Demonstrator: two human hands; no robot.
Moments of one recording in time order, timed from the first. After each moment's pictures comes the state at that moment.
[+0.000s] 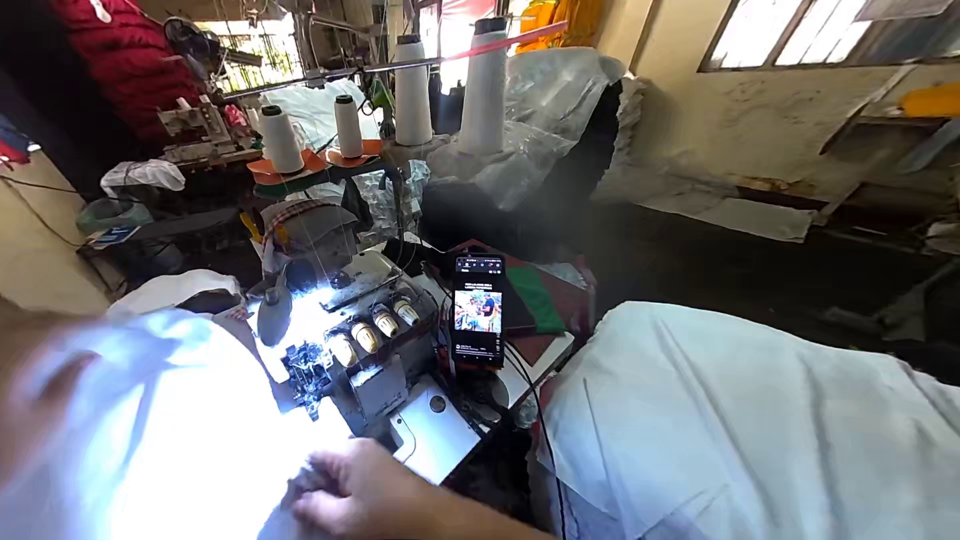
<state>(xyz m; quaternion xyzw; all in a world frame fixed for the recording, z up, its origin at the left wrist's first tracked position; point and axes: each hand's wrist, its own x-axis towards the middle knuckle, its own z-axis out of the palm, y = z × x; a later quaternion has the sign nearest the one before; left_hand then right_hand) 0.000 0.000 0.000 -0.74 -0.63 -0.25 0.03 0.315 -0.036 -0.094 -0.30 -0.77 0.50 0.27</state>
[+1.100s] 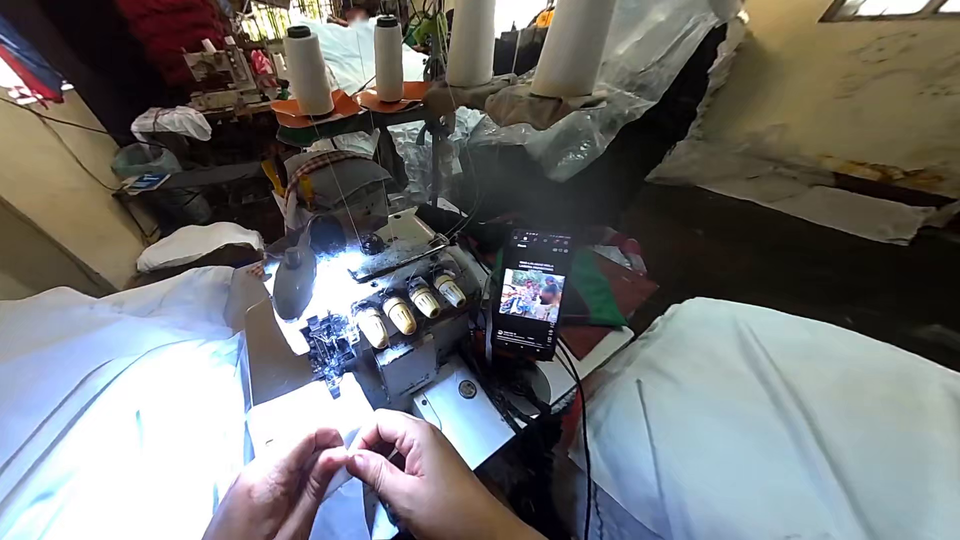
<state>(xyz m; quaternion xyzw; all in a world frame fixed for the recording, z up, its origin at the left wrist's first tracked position) 0.133 -0.068 -0.111 -0.76 -0.50 -0.35 -0.23 0.328 -0.033 -0.140 -0.33 -0.66 0.56 0.38</state>
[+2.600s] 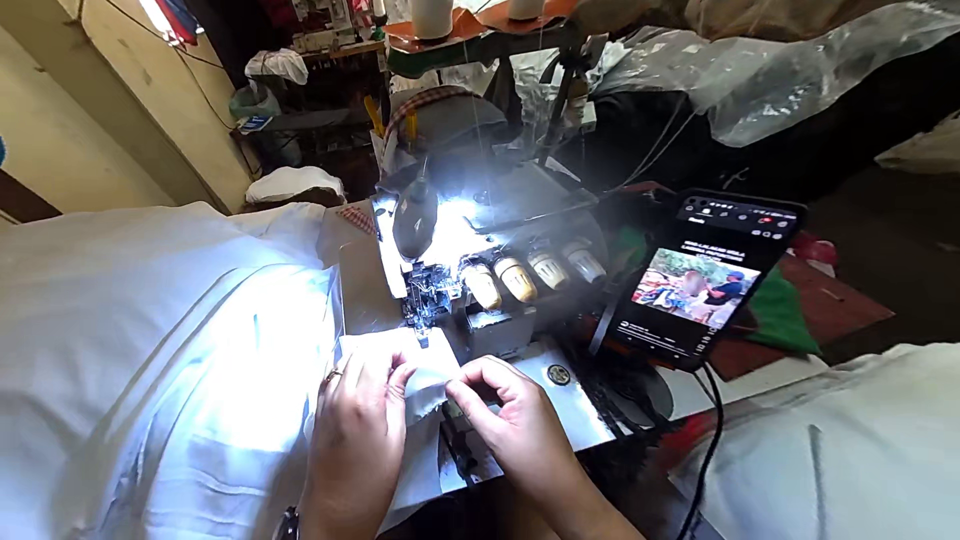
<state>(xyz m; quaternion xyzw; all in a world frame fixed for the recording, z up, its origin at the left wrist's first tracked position) 0.158 -0.063 -0.140 -0.64 -0.68 -0.36 0.06 0.321 -0.017 -0.181 -0.41 -0.69 0.38 0.46</state>
